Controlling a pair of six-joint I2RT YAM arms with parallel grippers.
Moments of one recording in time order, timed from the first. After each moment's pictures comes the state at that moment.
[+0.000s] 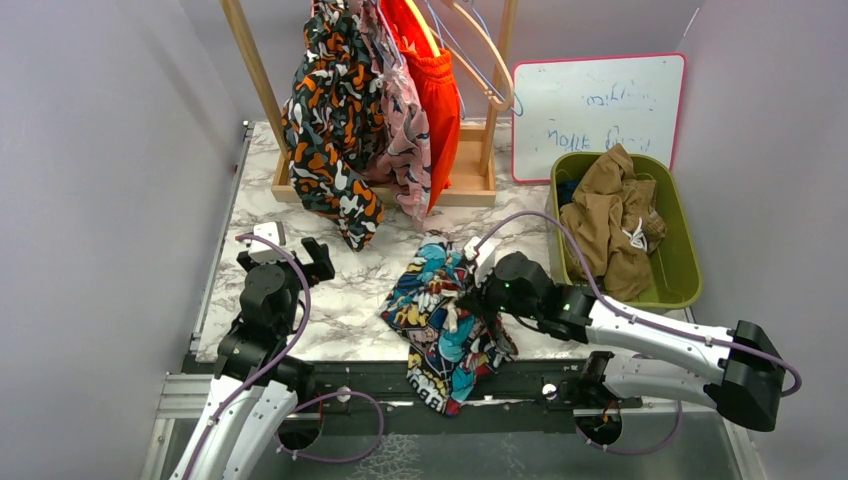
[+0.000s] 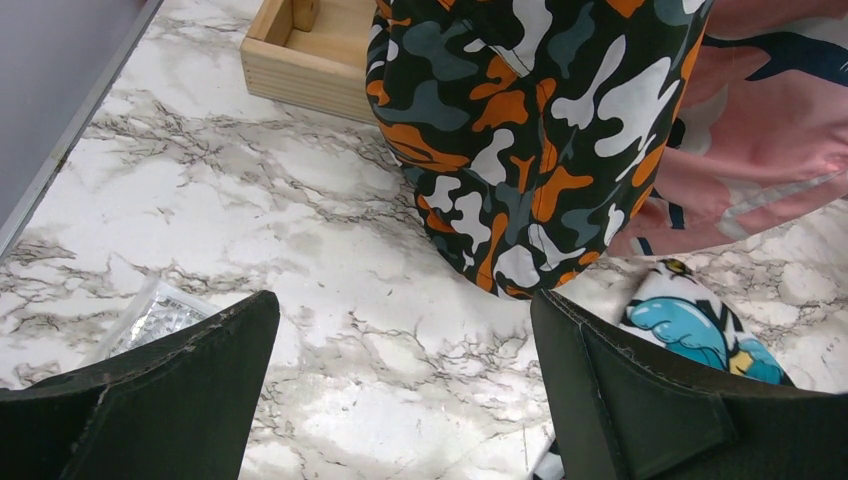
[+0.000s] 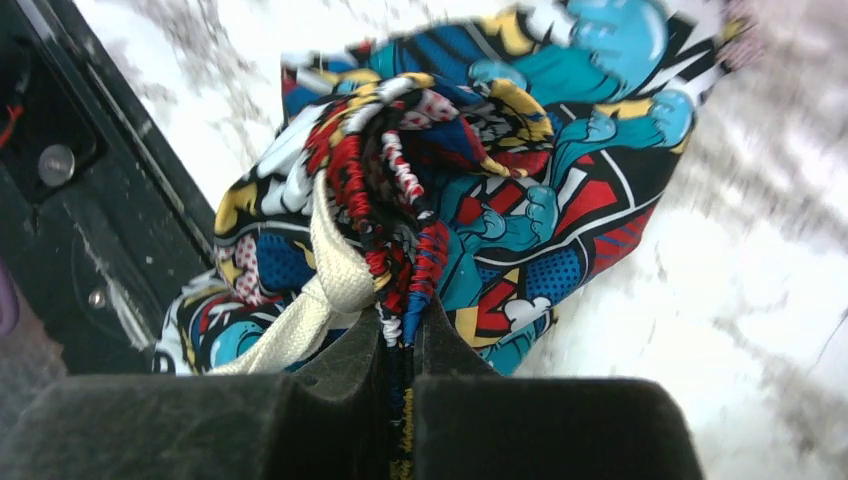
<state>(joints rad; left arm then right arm) -0.33 0.35 0.51 -0.40 -0.37 -0.31 1.01 1.04 0.60 -0.06 -0.02 0.14</state>
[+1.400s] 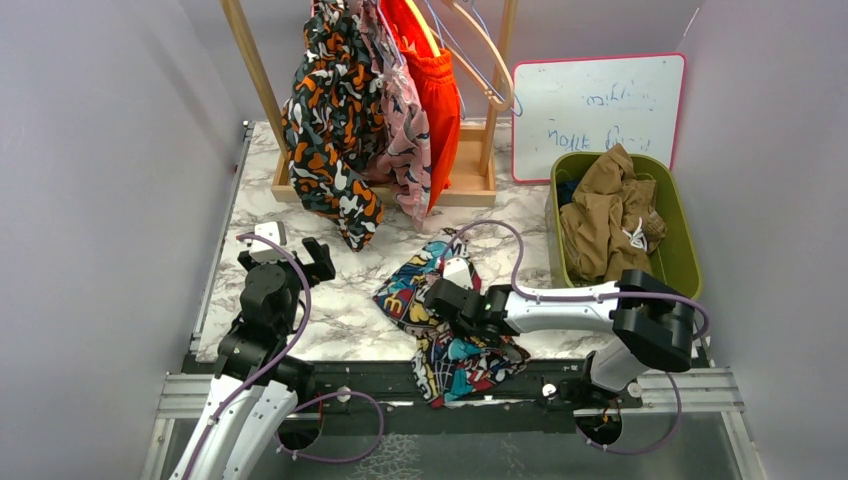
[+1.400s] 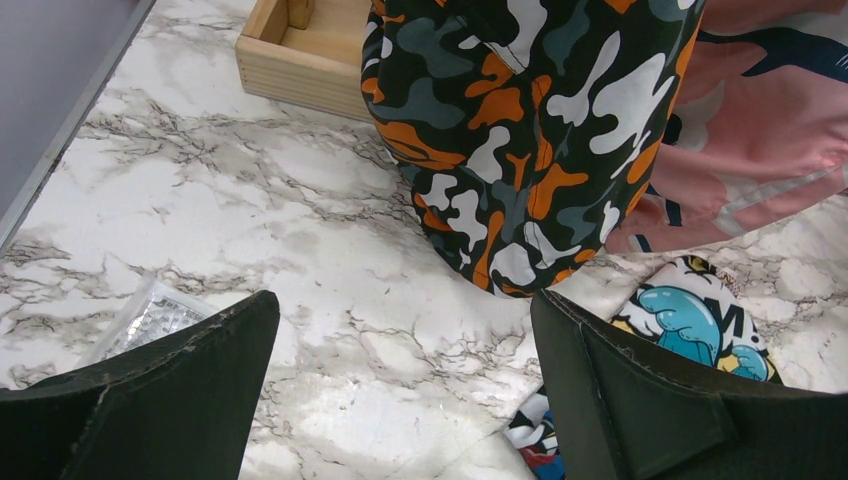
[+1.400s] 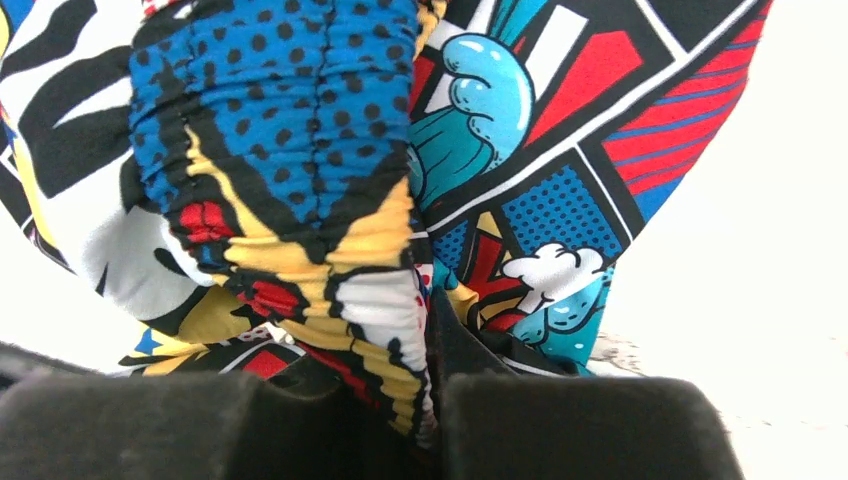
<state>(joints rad) -0.33 0.35 0.51 -0.40 -0.36 -0.31 1.19 1.57 0.83 -0.39 0.37 0.68</state>
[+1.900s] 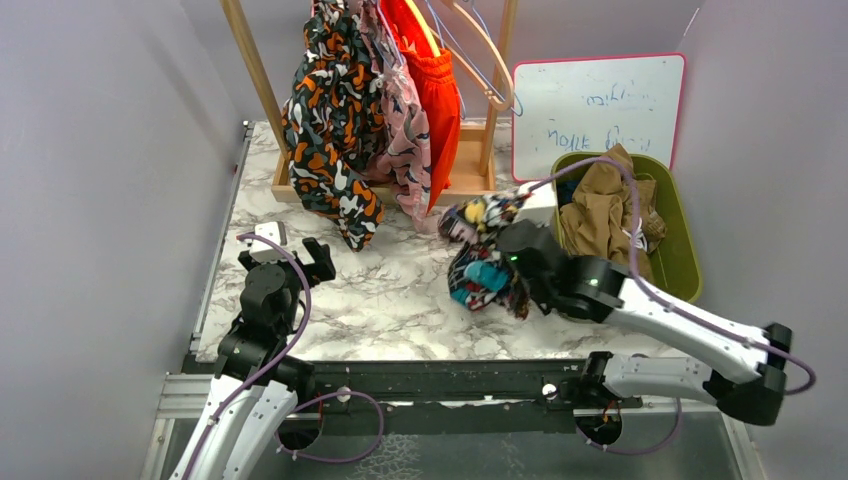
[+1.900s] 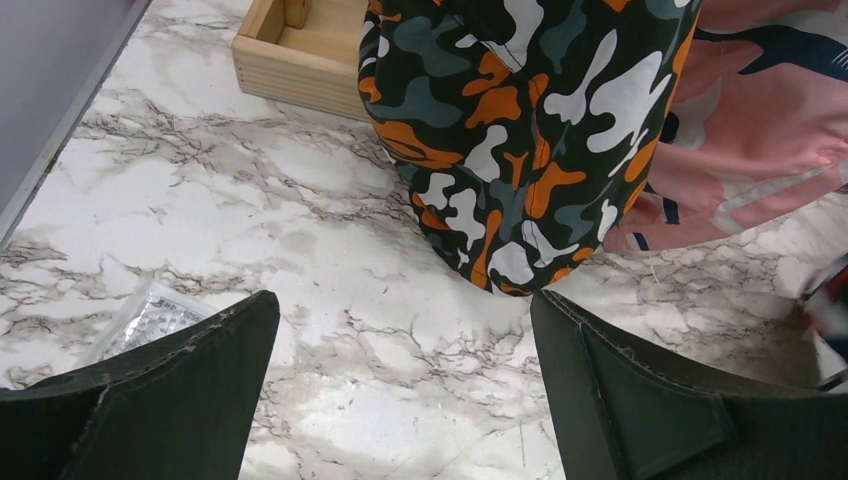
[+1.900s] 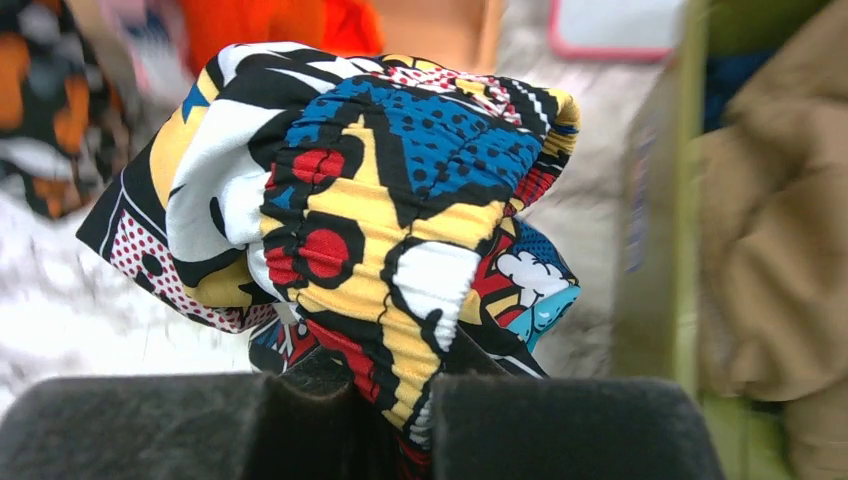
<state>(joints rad) -0.33 0.35 0.51 -0.40 -0.35 -0.31 1.07 1.11 1.02 -0.58 0.78 0.54</state>
